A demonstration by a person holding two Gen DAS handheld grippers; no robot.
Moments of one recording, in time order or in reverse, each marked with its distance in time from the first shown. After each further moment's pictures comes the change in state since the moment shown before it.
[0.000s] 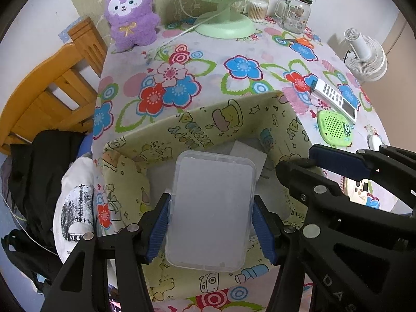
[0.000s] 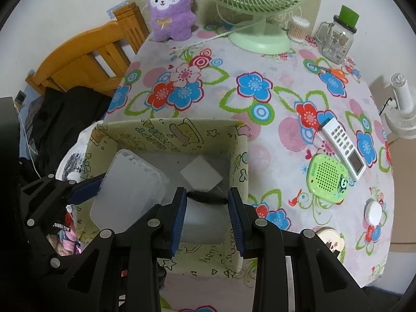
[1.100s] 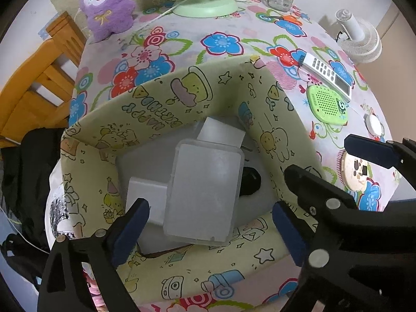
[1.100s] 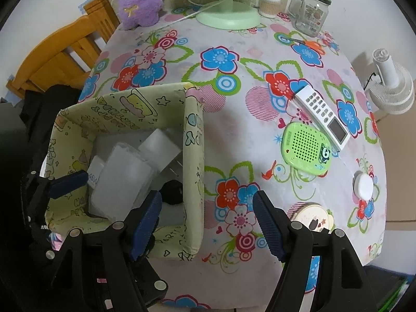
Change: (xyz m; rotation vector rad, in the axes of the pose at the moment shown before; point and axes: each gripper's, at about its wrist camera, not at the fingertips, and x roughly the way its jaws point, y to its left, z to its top) left arm 0.022 -0.028 -0.007 0.046 0.069 -0.024; right arm 0.009 -0.038 -0.025 0.076 0.056 -0.078
